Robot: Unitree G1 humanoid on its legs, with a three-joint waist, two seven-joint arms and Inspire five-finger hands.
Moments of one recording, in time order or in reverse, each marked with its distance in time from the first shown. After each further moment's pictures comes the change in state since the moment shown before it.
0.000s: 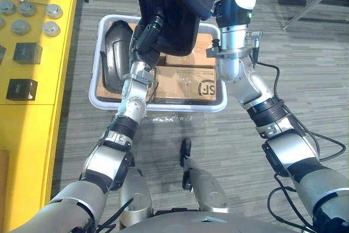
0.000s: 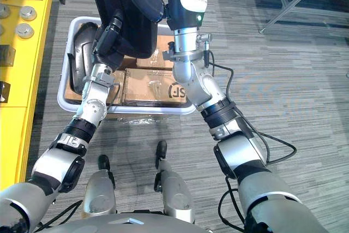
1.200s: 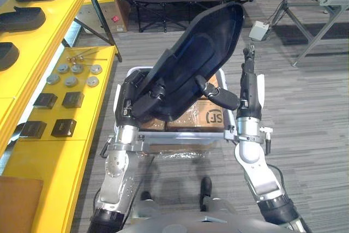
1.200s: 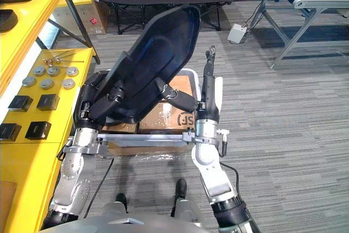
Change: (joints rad) left arm 0.927 -0.056 0.023 -0.879 0.822 0.000 0.364; right arm 0.975 0.171 -0.149 -0.492 0.406 -0.024 0.191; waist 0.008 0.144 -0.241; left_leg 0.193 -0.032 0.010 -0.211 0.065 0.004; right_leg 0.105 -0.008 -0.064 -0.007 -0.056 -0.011
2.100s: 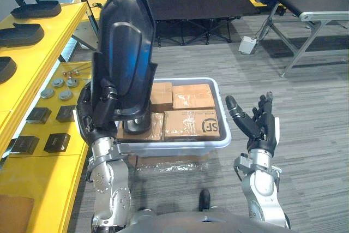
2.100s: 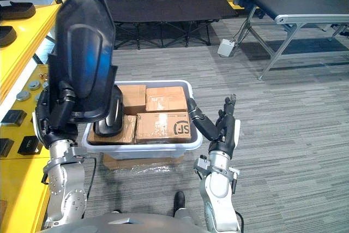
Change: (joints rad) left arm 0.094 -0.113 0.127 -0.103 -0.251 -0.086 0.186; right arm 0.271 0.110 -0.140 0.002 0.297 -0.031 0.072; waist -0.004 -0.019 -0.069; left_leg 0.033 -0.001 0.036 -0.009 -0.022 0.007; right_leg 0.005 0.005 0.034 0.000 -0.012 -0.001
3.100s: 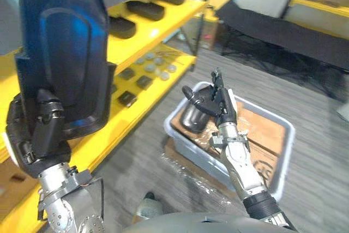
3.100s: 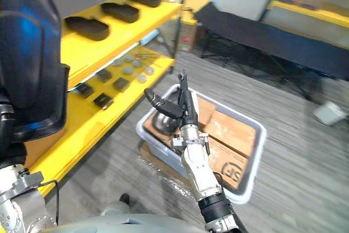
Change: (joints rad) left arm 0.217 -0.085 0.283 -0.208 -0.036 -0.031 -0.249; right arm -0.371 -0.047 0.169 0.278 -0.008 -0.008 0.182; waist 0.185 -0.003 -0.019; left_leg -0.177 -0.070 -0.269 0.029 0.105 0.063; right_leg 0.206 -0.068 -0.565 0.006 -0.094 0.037
